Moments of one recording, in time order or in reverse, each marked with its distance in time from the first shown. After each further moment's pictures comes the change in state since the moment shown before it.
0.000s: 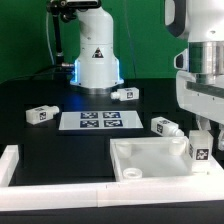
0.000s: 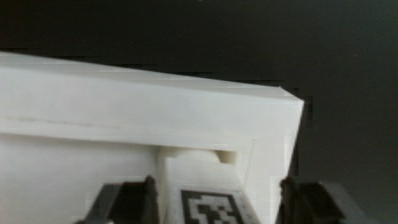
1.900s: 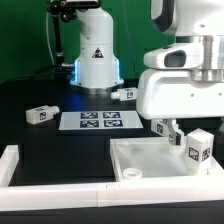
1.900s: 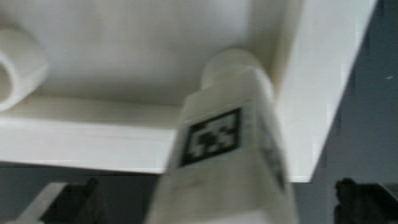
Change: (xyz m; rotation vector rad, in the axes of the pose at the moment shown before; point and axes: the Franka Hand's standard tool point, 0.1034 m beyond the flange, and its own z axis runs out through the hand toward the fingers) arm 0.026 -0.006 -0.005 -0.046 0.044 -1.546
